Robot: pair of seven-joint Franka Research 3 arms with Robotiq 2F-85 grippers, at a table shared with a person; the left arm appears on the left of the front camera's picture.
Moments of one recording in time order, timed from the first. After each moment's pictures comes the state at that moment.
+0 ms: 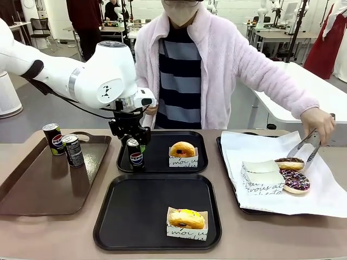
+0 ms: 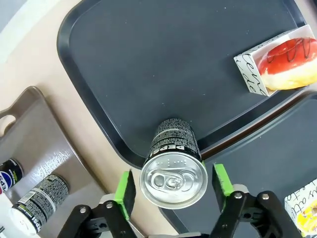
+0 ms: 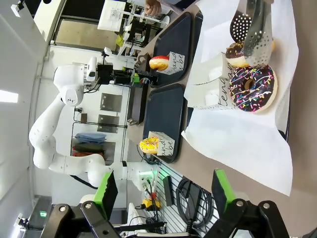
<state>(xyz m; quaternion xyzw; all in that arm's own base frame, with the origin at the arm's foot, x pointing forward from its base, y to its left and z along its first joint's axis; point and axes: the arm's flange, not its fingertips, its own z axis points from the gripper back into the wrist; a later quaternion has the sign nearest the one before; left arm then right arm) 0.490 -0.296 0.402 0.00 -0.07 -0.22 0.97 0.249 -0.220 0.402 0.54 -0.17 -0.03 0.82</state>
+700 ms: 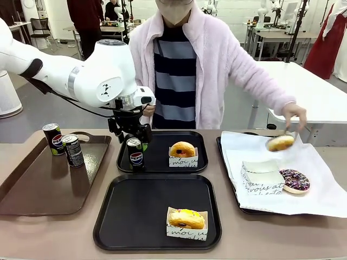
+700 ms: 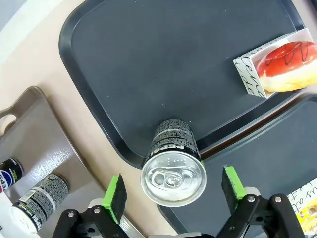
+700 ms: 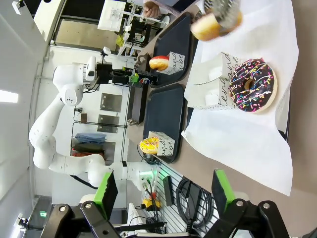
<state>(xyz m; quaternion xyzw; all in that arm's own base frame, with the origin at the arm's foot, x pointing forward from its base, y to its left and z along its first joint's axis) 0.491 -0.296 0.407 0.00 -0.07 -0.22 0.97 0.249 -0.220 0.402 0.54 -0.17 -0.03 0.82</state>
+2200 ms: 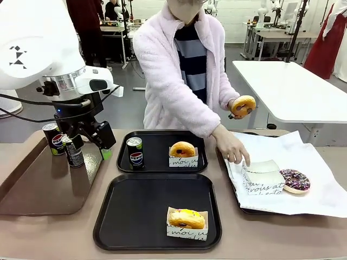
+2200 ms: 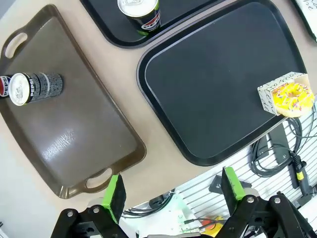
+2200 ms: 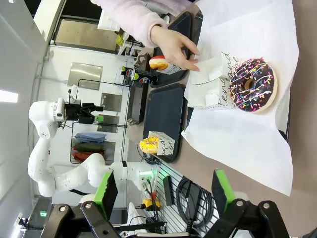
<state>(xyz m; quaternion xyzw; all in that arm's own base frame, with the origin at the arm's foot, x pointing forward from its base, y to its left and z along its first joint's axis) 0.324 -0.230 0.509 -0.02 -0.05 -0.24 0.97 0.249 -0.220 0.402 0.54 -0.17 -0.03 0.82</state>
